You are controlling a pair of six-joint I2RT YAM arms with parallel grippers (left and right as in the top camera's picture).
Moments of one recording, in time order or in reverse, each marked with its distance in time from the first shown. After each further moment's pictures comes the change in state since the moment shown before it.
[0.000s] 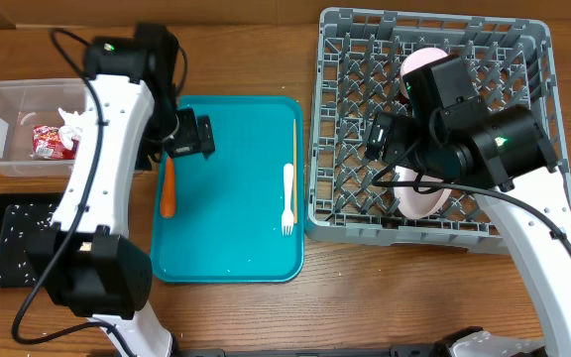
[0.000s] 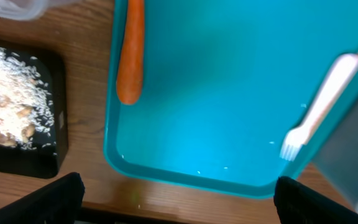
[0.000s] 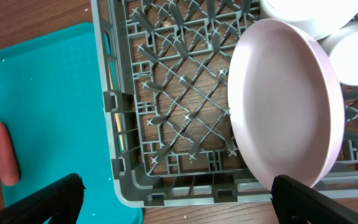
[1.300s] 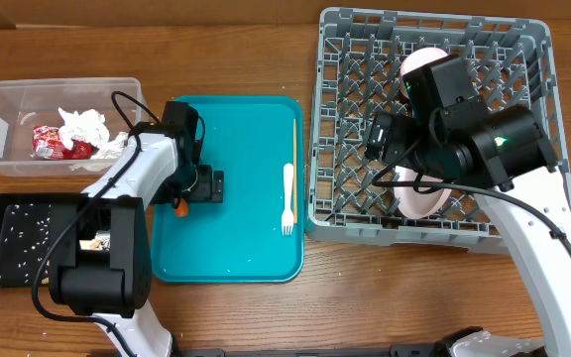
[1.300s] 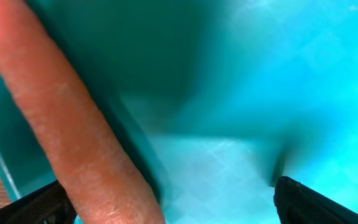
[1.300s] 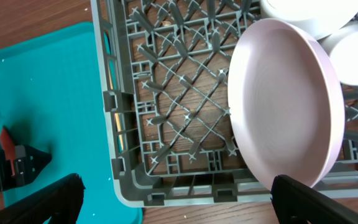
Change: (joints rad) left arm 0.006 0.008 -0.659 0.694 -0.028 0.231; right arm 0.000 0.001 0.000 0.000 0.000 0.000
